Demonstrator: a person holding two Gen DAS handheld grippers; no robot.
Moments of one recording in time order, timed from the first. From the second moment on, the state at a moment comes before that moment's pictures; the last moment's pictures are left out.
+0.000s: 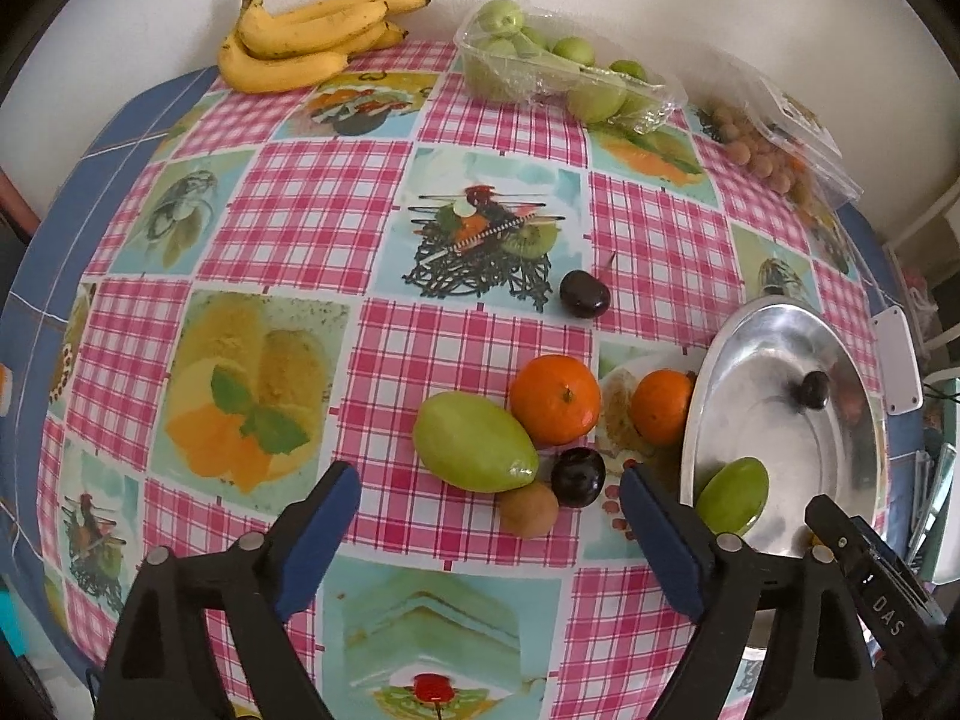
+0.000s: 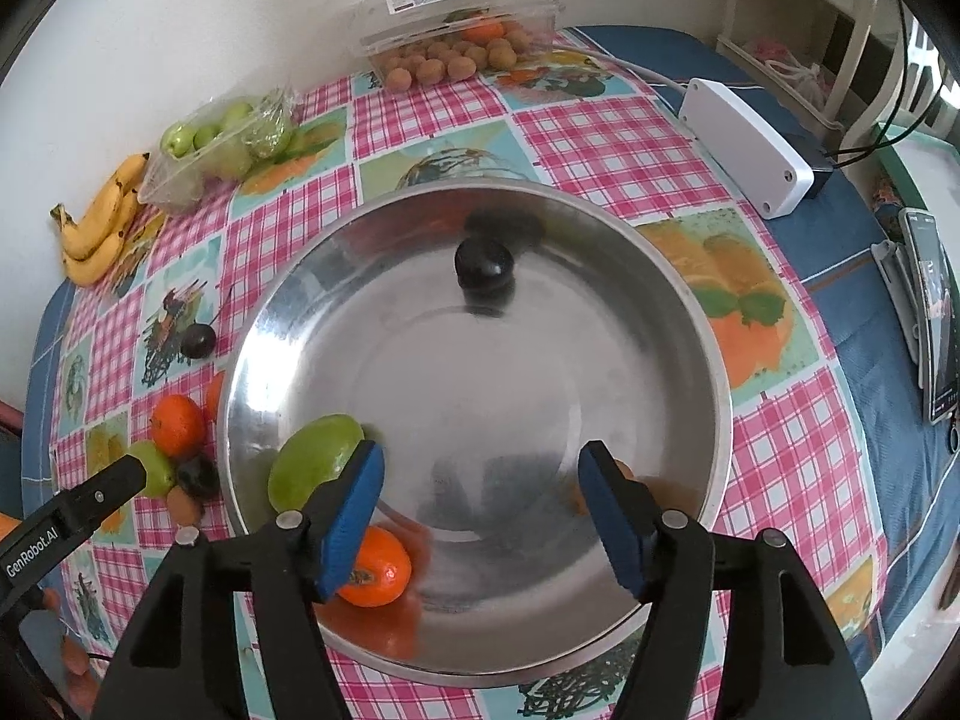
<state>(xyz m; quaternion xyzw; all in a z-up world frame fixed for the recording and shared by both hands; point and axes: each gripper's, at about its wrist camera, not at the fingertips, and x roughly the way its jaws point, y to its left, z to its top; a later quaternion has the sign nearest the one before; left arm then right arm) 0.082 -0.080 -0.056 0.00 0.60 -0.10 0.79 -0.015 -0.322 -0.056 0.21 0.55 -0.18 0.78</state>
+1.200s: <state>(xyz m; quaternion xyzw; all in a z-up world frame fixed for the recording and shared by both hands) 0.099 -0.033 -0.035 -0.04 0.57 -0.09 0.82 0.000 -0.275 -0.043 0.19 0.53 -0.12 0.82</state>
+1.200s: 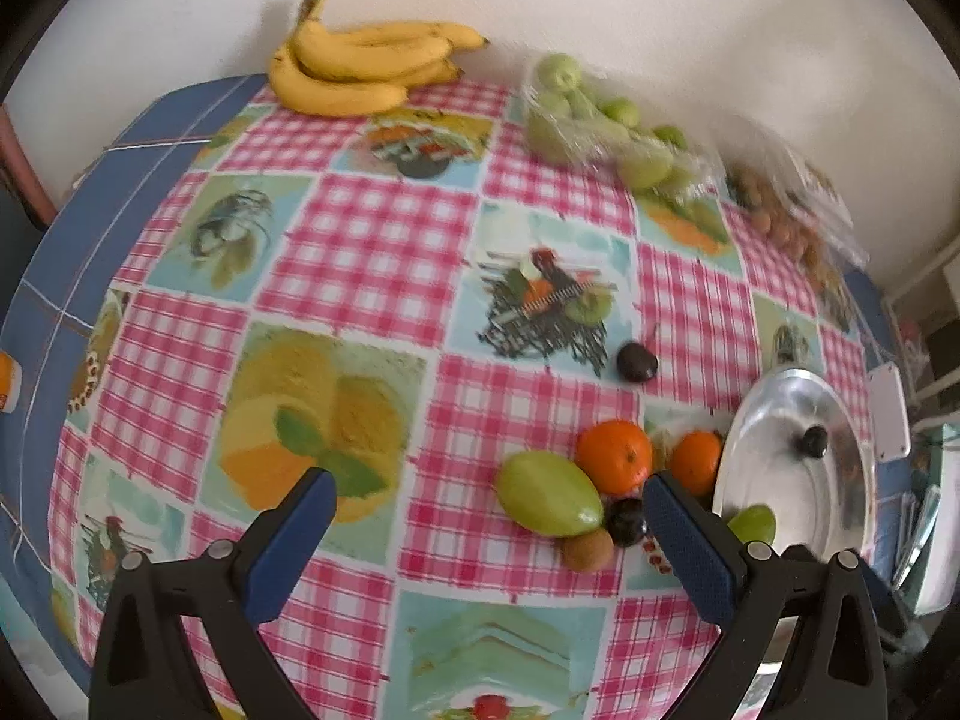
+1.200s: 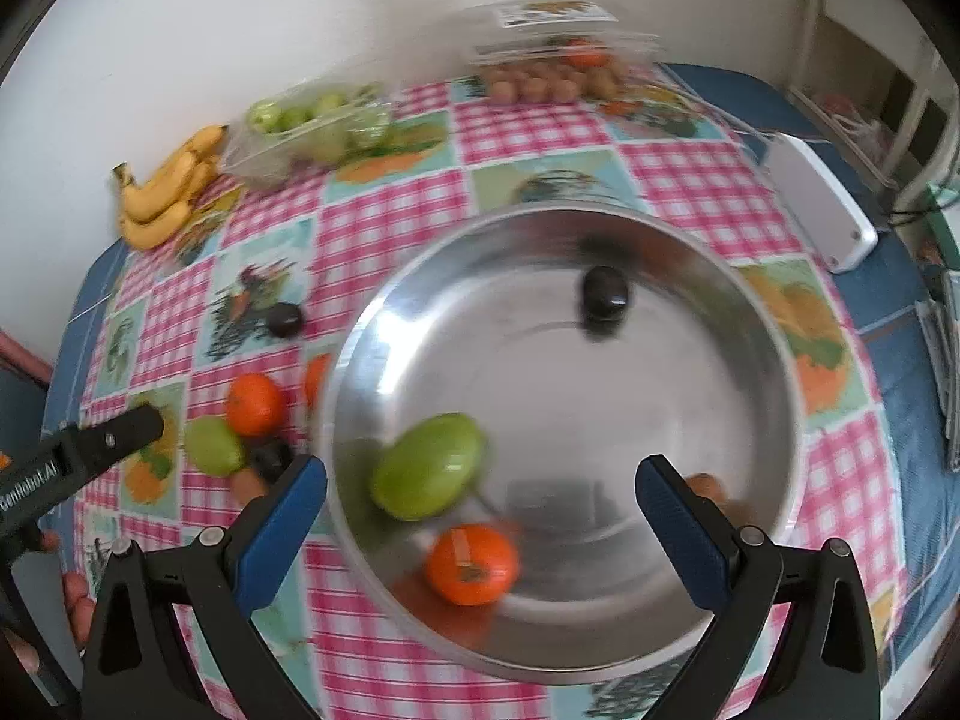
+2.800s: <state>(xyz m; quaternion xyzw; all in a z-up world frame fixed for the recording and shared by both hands) 0.122 0.016 -0.056 -0.10 0.60 -0.06 0.79 0.057 -0.162 -0.075 0.15 0.60 0.04 0.79</state>
